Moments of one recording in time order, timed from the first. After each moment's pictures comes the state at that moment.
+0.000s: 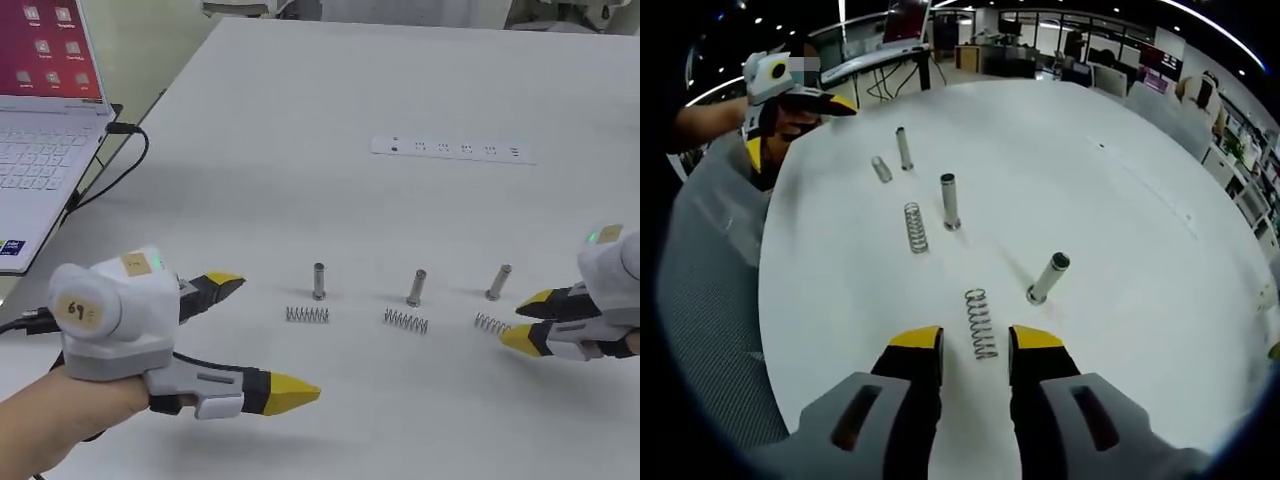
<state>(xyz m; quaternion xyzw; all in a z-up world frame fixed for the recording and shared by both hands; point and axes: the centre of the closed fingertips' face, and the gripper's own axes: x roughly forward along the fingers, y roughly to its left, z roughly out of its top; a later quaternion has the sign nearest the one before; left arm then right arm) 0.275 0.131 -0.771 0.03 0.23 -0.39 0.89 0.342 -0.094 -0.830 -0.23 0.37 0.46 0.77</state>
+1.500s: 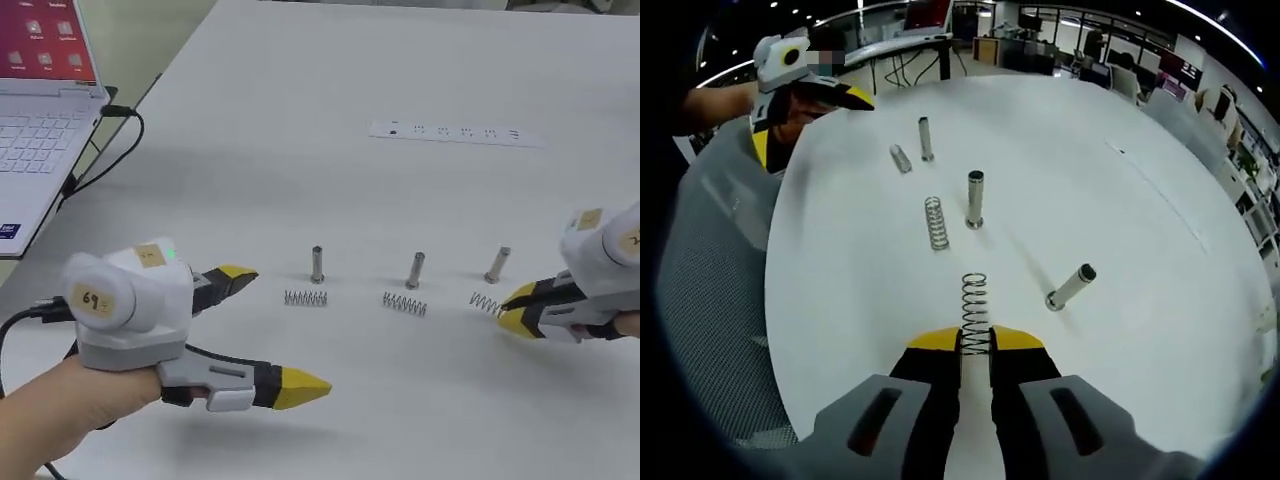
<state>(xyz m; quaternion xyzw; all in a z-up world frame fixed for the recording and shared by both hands) 0.266 0.117 -0.777 0.03 0.23 -0.41 0.88 0.325 -0.083 -0.823 -0.26 0.37 0.48 0.75</state>
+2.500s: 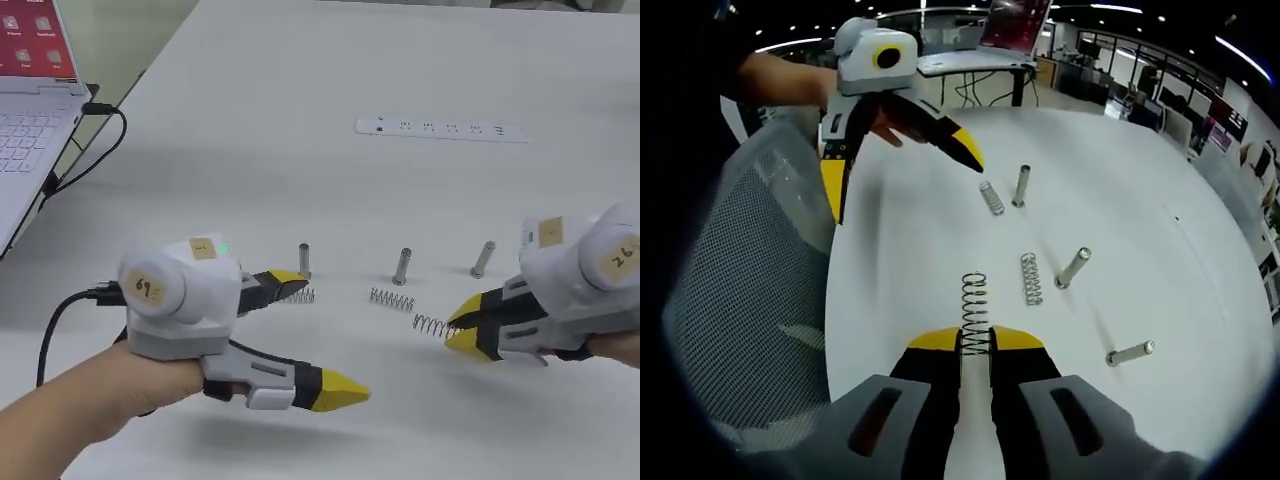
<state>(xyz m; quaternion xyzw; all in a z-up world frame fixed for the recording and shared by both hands) 0.263 0.052 -0.774 0.02 0.23 -0.49 0.84 0.268 -0.027 -0.795 -0.29 0.32 0.58 0.69</state>
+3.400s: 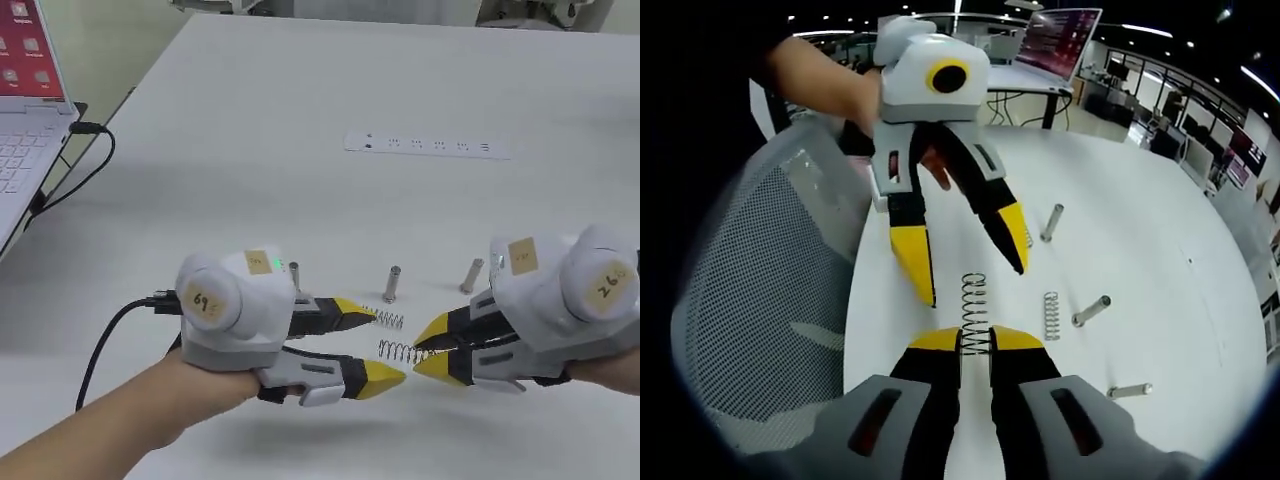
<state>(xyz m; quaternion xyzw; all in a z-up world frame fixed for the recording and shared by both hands) 0.269 0.004 -0.763 0.03 0.19 -0.54 0.82 0.253 -0.008 -0.779 -0.30 0.28 0.62 0.67</state>
